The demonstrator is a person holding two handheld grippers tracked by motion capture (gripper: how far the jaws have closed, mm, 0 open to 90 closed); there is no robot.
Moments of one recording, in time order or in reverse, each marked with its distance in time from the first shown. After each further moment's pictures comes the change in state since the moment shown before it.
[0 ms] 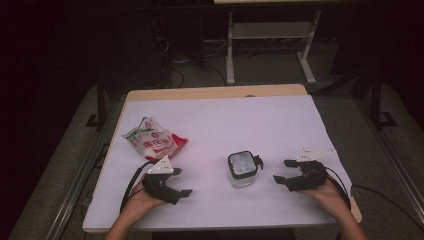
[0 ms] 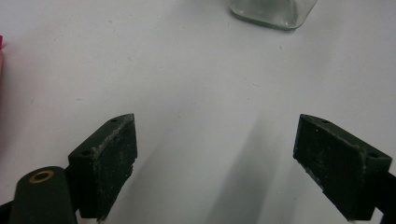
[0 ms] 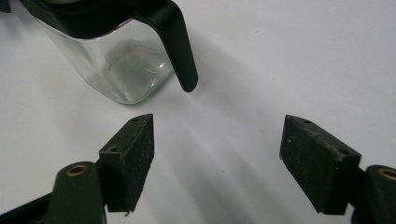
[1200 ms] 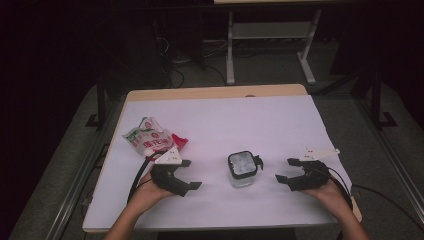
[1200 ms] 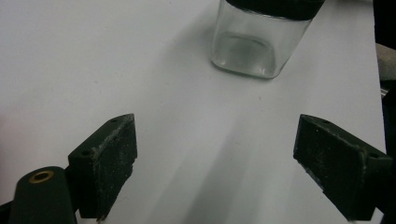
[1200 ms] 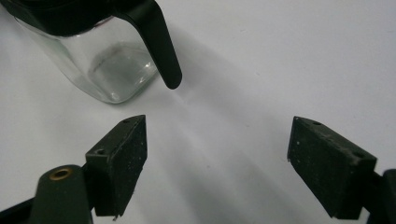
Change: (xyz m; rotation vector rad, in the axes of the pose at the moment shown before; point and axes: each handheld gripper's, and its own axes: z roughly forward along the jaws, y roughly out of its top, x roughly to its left) left arm -0.002 0.041 0.008 -0.032 -0.052 0.035; right arm -0.007 -0.006 -0.001 -0.021 -0.021 0.023
